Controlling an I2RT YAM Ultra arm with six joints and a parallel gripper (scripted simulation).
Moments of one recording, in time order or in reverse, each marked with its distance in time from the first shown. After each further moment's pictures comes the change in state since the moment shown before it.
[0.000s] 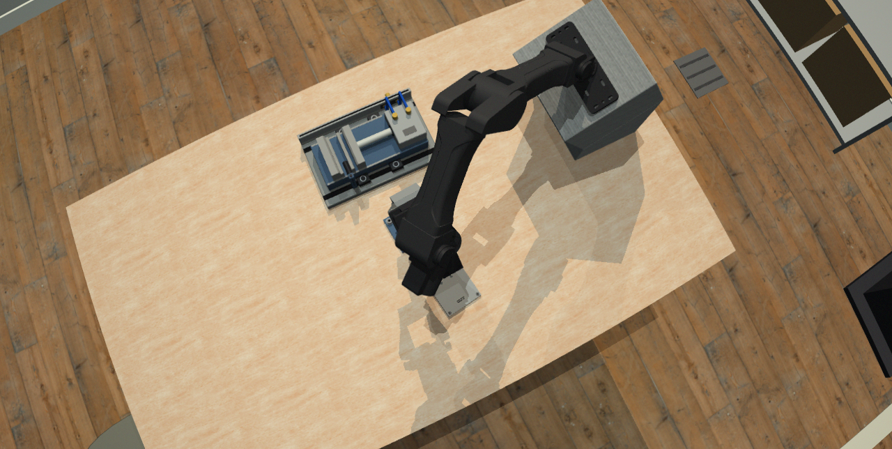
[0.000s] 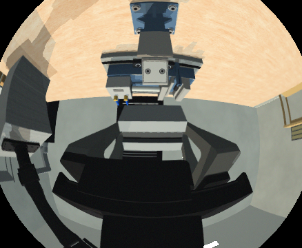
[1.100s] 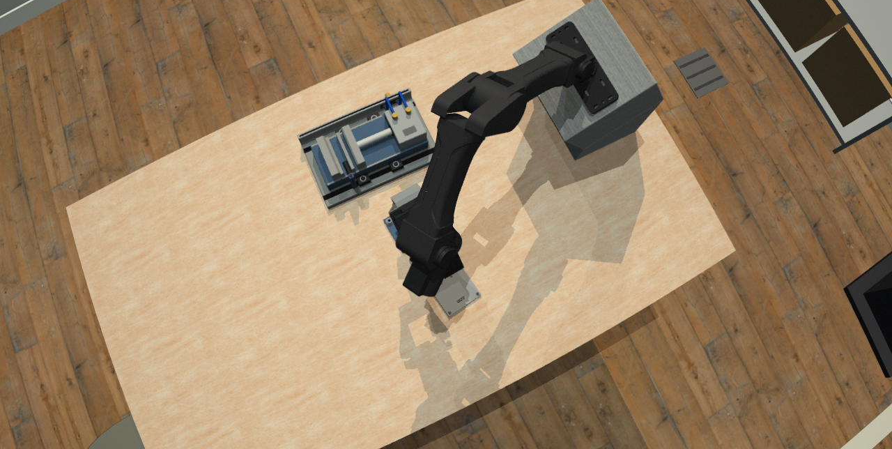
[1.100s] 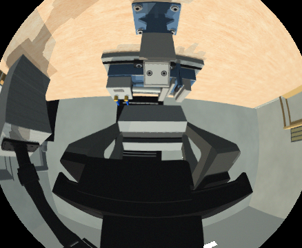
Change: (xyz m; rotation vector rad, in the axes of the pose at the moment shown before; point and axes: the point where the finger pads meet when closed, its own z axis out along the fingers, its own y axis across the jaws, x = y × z) arm -0.003 0.001 0.002 -0.004 0.006 -0.011
